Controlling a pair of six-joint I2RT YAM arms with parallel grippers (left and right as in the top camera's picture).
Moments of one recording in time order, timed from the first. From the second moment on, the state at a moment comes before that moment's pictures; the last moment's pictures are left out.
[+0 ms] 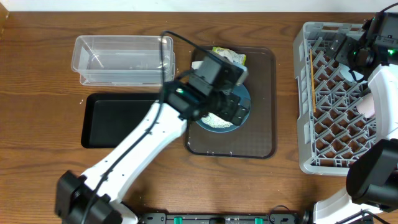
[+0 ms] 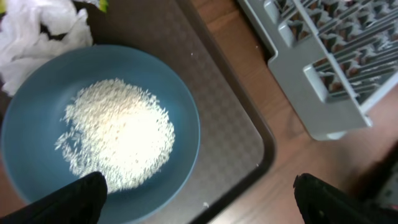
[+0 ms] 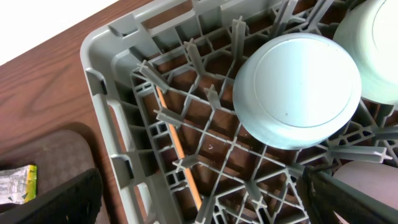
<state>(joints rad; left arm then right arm) -0.69 1.62 1.43 -0.76 0.23 -0.16 -0.24 1.80 1.56 -0.68 -0.01 0.27</state>
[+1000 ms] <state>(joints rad) -0.88 2.02 1.43 -0.54 -0.16 -0.15 -0.24 1.80 1.56 -0.68 -0.01 0.27</state>
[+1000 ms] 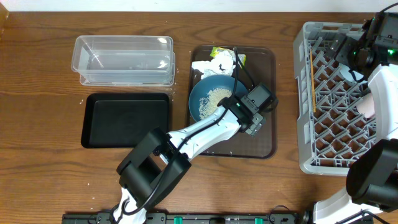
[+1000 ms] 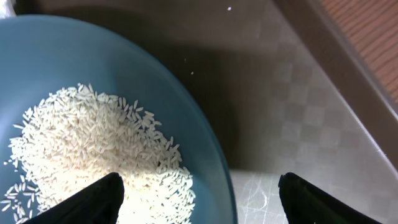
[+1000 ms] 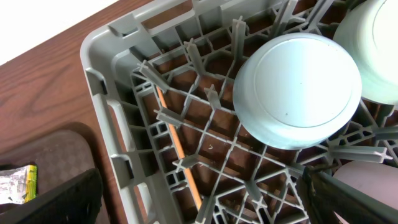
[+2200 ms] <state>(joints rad) -0.89 2.05 1.41 -0.50 -0.17 -0.20 -0.24 1.80 1.56 -0.68 -0.01 0.27</state>
